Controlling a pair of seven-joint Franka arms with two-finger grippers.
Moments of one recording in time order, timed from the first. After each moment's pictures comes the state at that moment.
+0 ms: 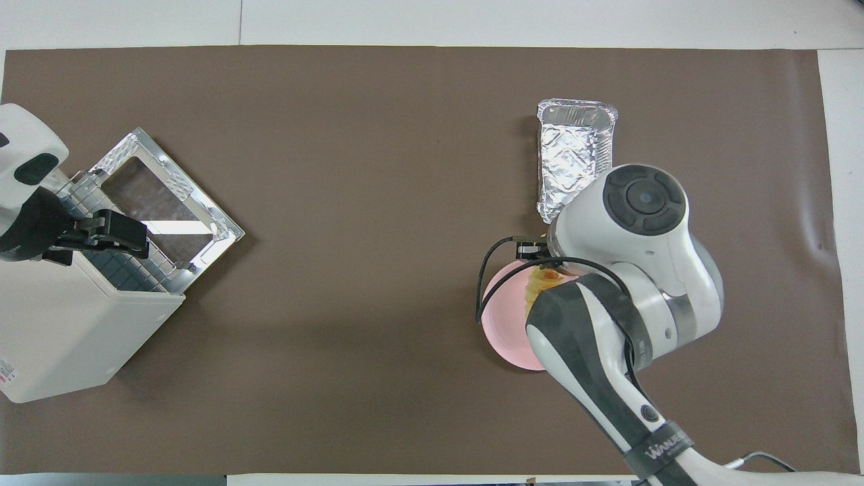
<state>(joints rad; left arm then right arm) -0.13 -0.07 0.01 -1.71 -0.02 1.50 -0.14 0.22 0.09 0.16 -1.96 0.02 1.99 0.50</state>
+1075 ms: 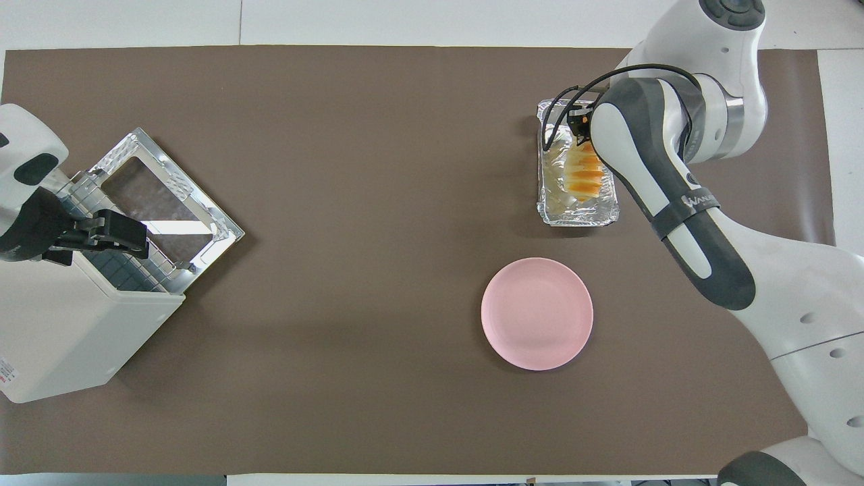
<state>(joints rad) -0.13 -0.07 0.01 -1.71 -0.02 1.50 -0.14 0.06 0.70 0.12 -1.21 0.04 1.87 0.26</state>
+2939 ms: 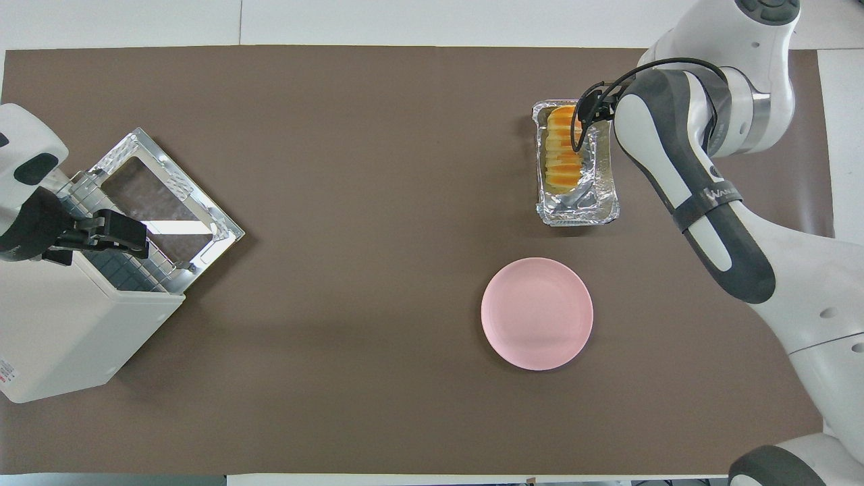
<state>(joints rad) -0.13 -0.07 0.01 -1.71 -0.02 1.50 -0.14 0.01 0.68 0.12 -1.25 -0.01 1.95 0.06</state>
